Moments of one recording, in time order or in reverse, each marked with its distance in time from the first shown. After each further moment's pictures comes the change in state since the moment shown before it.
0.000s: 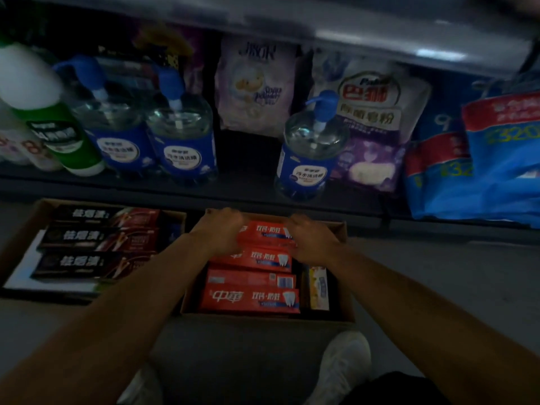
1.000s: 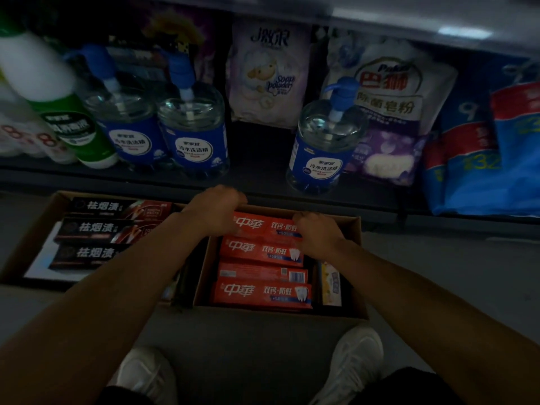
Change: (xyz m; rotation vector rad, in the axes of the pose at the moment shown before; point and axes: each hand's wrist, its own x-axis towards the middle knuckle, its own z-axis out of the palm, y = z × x) left_hand -0.001 -0.031 -0.021 -0.049 0.037 -0.038; right_hand 0.015 -0.008 0.006 -0.040 -0.028 0.089
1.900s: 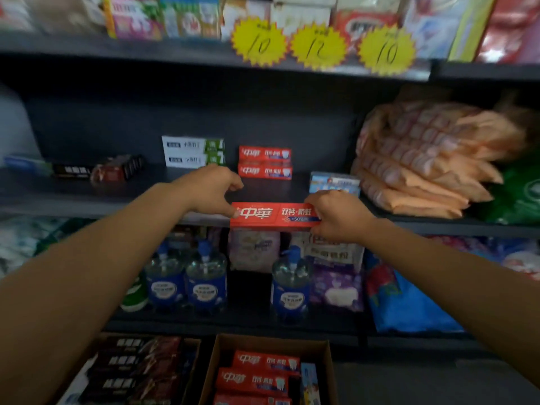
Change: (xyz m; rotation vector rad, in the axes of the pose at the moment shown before) left_hand -0.164 0.120 -0.301 0.214 0.534 0.099; right_hand -0.159 -0.018 -0.342 -0.348 0.683 -0.109
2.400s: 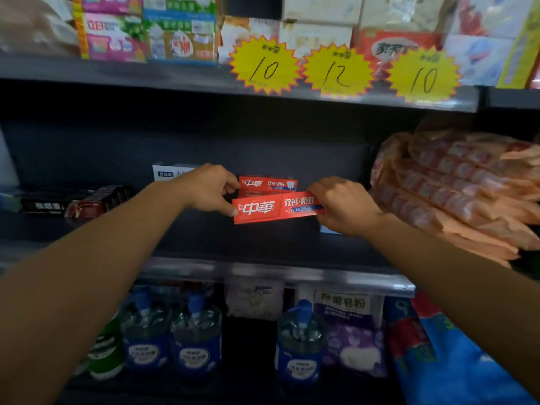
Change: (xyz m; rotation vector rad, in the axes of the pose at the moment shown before) left_hand 0.117 -0.055 -0.026 -0.164 0.027 -0.072; right_hand 0.118 0.060 -0.002 -0.175 0.242 -0.046
